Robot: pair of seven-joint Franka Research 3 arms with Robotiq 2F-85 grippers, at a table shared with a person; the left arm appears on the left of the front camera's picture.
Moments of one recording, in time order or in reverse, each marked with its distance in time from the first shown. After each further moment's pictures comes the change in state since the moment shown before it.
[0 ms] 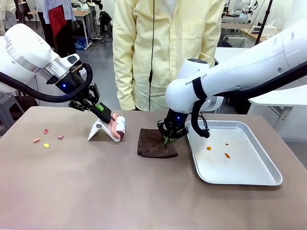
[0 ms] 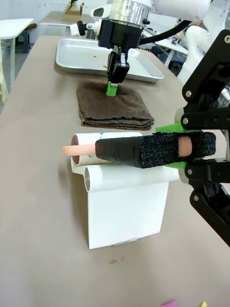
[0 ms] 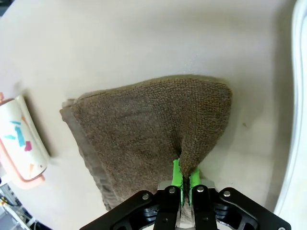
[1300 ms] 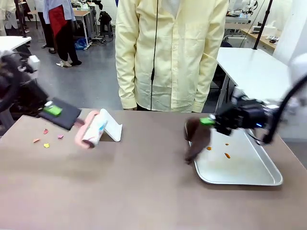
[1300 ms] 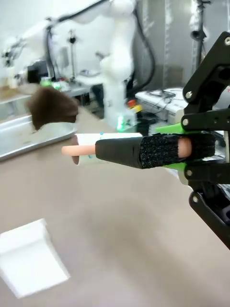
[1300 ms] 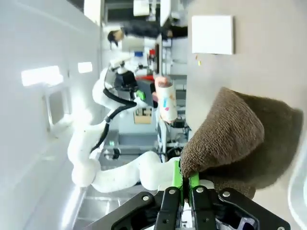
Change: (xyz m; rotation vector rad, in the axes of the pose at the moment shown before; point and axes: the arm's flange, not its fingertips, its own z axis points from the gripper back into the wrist) left arm -0.162 0.072 0.116 -0.372 0.100 -0.343; right arm -0.111 -0.242 0.103 1.183 -0.011 0.183
